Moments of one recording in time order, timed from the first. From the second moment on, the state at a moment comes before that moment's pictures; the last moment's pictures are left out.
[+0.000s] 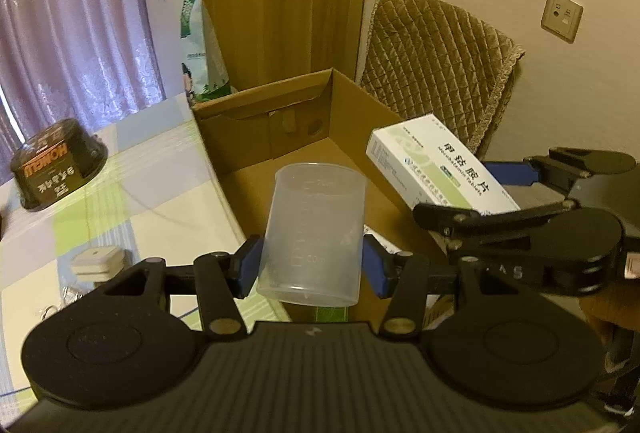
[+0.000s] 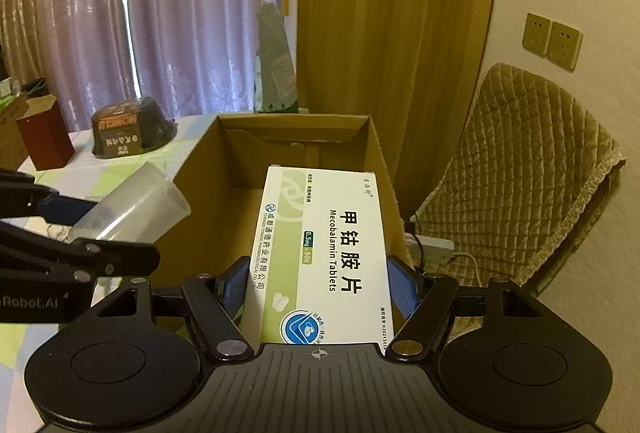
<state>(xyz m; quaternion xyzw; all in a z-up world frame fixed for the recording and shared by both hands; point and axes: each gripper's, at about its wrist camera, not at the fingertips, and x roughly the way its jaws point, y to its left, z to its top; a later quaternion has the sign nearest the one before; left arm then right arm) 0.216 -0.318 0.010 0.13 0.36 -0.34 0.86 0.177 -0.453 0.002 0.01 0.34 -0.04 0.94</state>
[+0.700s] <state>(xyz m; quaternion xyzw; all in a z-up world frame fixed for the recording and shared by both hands) 0.227 -0.342 -0.005 0.13 0.37 -0.35 0.85 0.187 -0.468 -0.014 0.01 0.36 -0.05 0.93</state>
